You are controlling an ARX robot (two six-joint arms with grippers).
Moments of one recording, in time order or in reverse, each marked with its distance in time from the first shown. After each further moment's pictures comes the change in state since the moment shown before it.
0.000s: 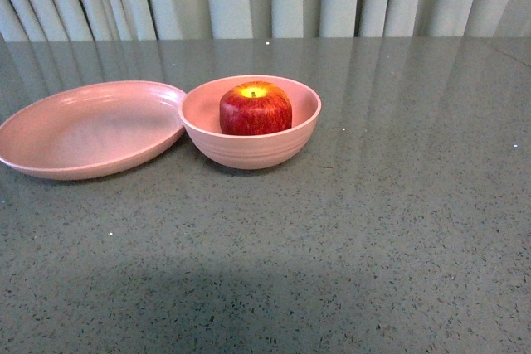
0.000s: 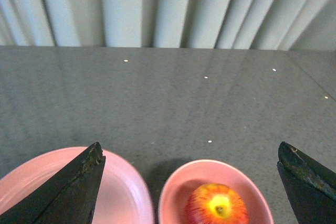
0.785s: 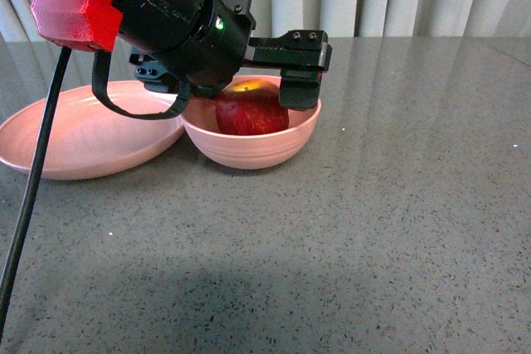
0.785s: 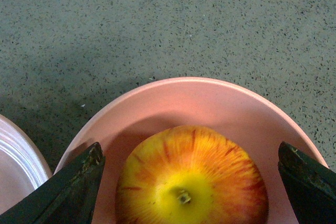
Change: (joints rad) left arm -0.114 0.474 0.253 -0.209 0.010 0.106; right arm 0.000 0.000 0.000 0.000 0.000 0.000
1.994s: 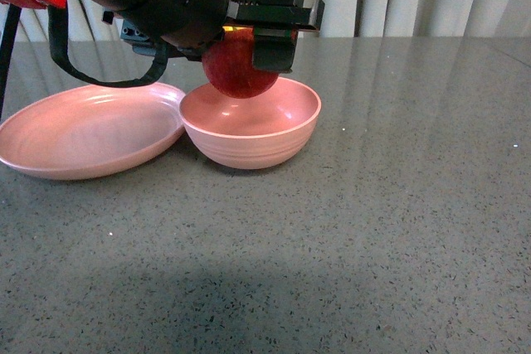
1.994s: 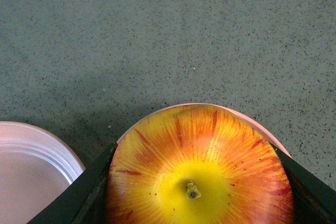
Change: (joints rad) left arm -0.003 -0.102 -0.057 0.062 -0.026 0.042; right arm 0.000 0.000 0.000 0.000 0.000 0.000
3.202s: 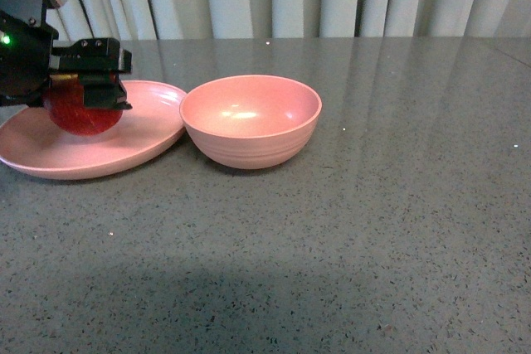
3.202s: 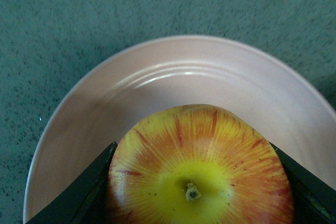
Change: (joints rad) left arm 0.337 -0.034 -0.136 0.014 0.027 0.011; right arm 0.000 0.000 0.000 0.000 0.000 0.000
